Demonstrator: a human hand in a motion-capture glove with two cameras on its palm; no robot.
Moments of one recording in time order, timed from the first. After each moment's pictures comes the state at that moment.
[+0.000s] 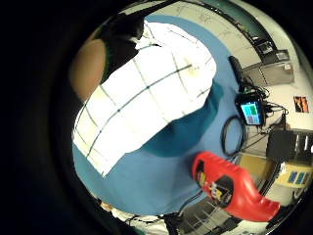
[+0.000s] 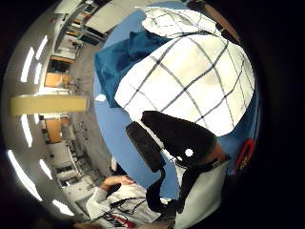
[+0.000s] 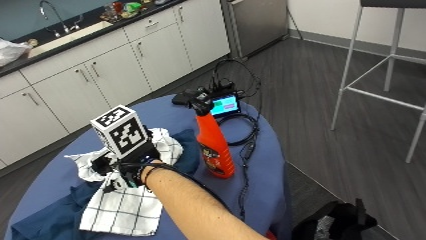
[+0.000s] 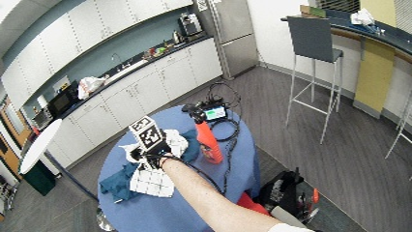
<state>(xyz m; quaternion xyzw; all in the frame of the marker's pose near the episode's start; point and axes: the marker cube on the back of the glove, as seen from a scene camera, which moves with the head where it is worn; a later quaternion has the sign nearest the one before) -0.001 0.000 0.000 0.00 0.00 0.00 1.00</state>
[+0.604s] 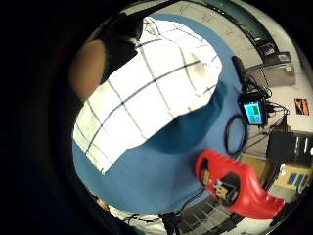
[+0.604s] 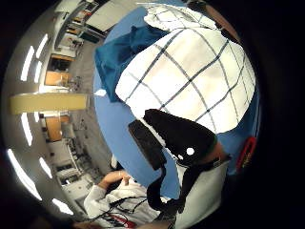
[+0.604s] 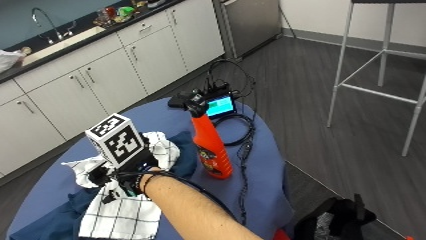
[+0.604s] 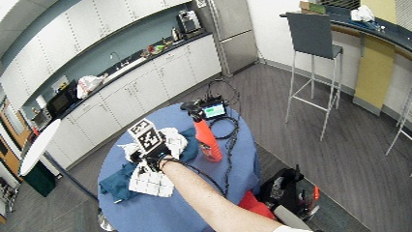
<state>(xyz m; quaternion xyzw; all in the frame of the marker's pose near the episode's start) -0.016 0.009 0.012 -0.02 0.02 -0.02 1.00</state>
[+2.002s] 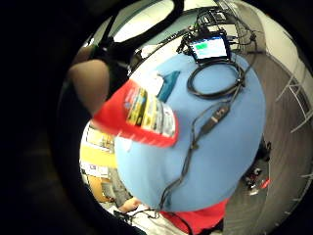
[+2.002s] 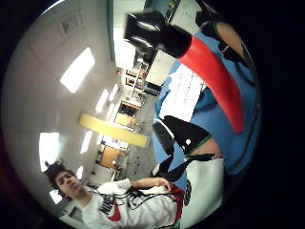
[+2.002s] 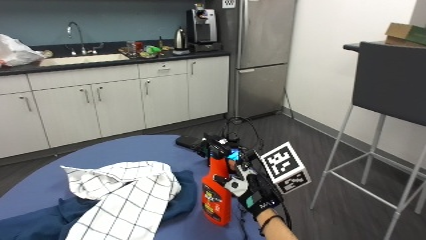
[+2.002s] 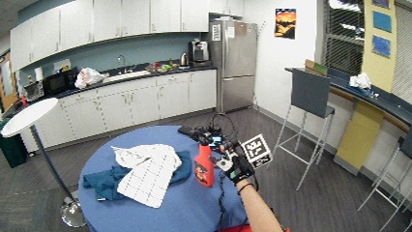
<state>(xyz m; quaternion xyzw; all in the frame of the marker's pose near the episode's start) 0.176 0.210 0.130 0.26 -0.55 0.16 0.78</state>
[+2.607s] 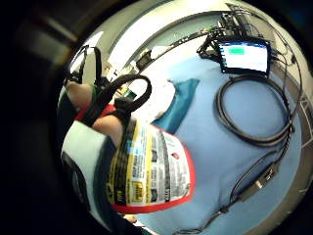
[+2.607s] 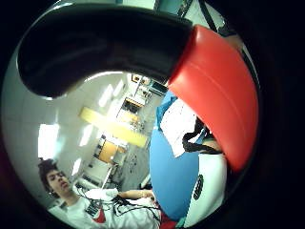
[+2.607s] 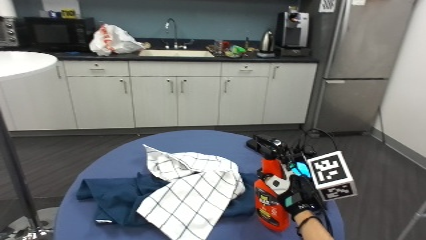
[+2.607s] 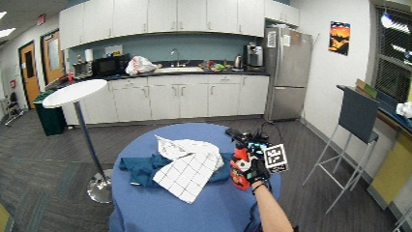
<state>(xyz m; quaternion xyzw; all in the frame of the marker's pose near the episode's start) 0.258 0.268 0.167 0.33 -0.52 0.24 0.75</state>
